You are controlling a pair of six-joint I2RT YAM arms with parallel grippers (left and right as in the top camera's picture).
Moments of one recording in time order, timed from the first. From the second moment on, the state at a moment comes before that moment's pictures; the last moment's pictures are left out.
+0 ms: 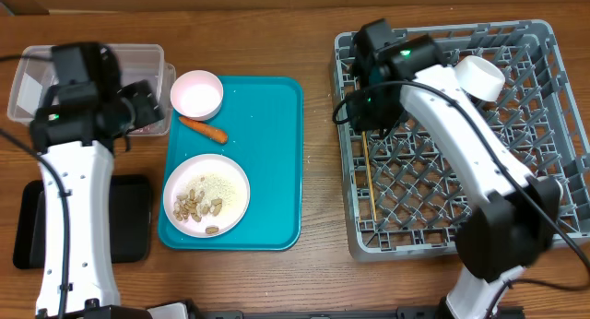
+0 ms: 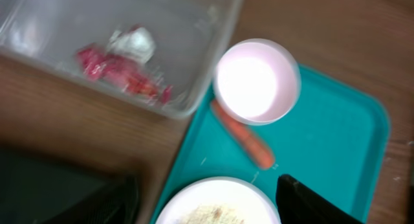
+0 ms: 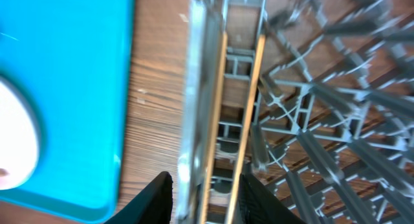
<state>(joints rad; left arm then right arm) 0.16 1.47 1.44 -0.92 0.01 -0.23 0.38 1.89 1.82 -1.31 -0.10 0.23</state>
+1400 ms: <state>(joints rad) -0.24 2.04 1.46 -0.61 -0.04 -0.12 -0.10 1.48 1.89 -1.54 -0.07 0.31</state>
